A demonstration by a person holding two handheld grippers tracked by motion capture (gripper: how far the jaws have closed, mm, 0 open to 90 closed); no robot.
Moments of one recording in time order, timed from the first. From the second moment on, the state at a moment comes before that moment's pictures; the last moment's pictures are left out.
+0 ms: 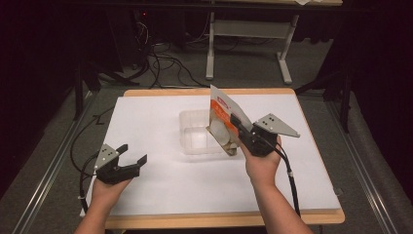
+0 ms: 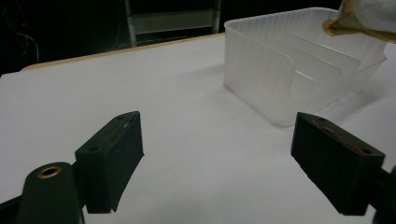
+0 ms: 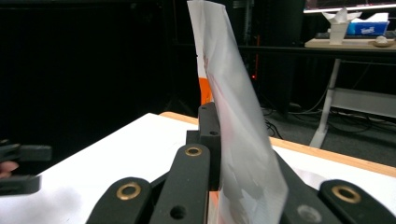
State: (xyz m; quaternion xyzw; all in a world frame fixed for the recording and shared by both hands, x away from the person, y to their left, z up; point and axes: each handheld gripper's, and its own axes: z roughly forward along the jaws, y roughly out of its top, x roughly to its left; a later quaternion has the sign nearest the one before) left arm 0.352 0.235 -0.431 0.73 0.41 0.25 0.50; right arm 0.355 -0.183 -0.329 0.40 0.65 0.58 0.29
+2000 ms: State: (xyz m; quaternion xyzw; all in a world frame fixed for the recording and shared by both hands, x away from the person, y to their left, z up) left arm 0.352 0.231 -0.433 0.73 0.40 0.24 0.50; right arm 0.442 -0.139 -0.383 0.42 0.65 0.54 0.33
